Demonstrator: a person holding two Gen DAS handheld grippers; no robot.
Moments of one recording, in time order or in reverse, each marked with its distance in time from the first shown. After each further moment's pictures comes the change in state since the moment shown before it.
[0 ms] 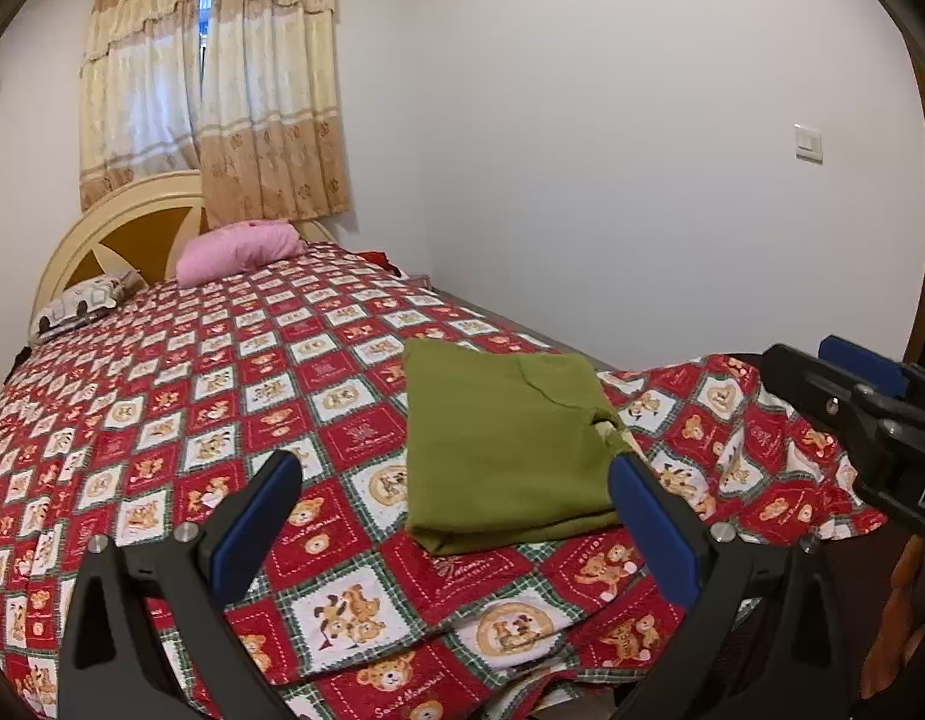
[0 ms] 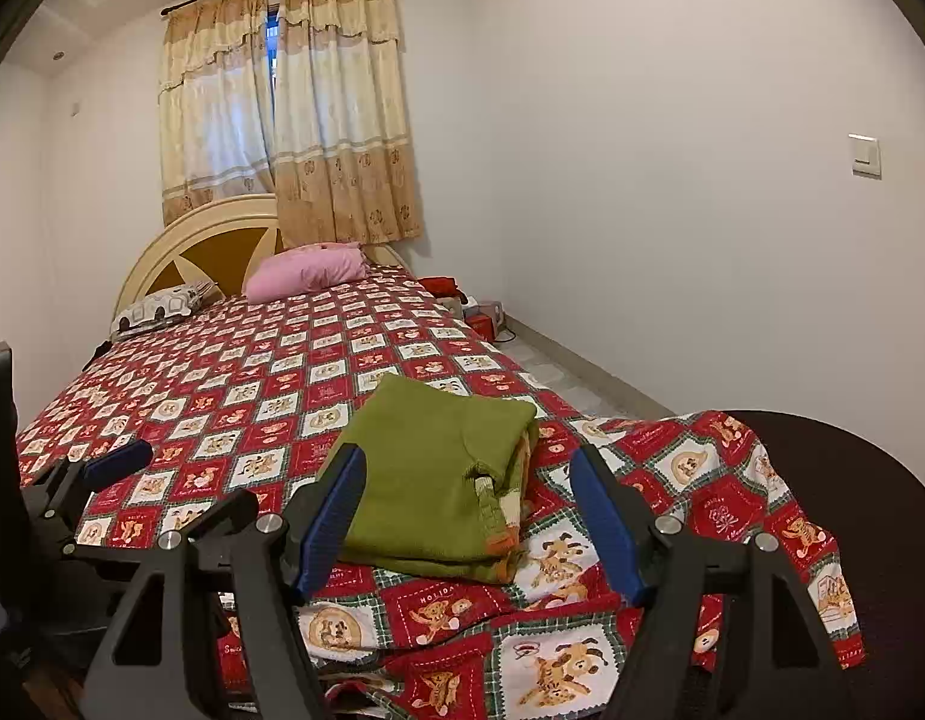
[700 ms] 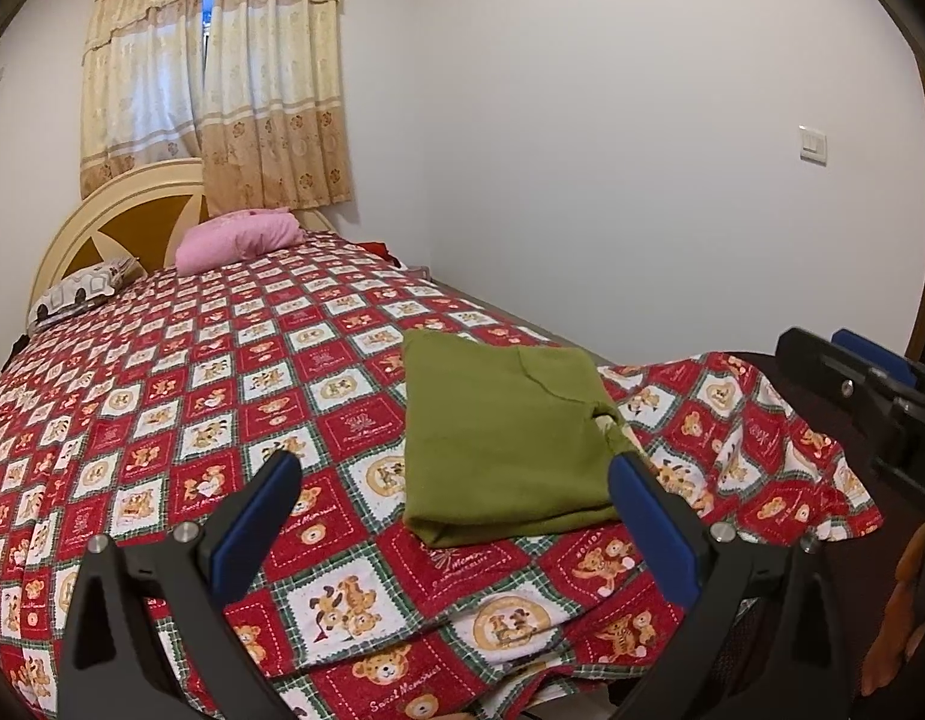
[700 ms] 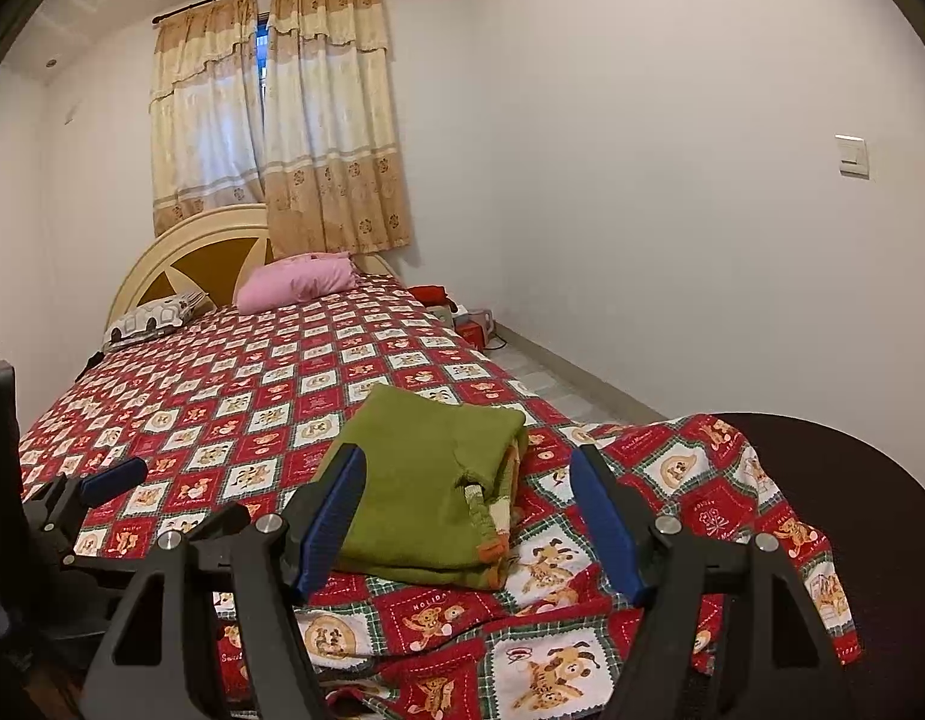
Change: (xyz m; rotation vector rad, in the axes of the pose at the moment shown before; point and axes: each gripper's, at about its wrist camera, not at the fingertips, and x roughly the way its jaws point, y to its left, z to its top) left arm 0.003 0.002 -0.002 -0.024 0.019 -0.009; right arm -0.006 -0.003 0.002 0.018 -0.019 -0.023
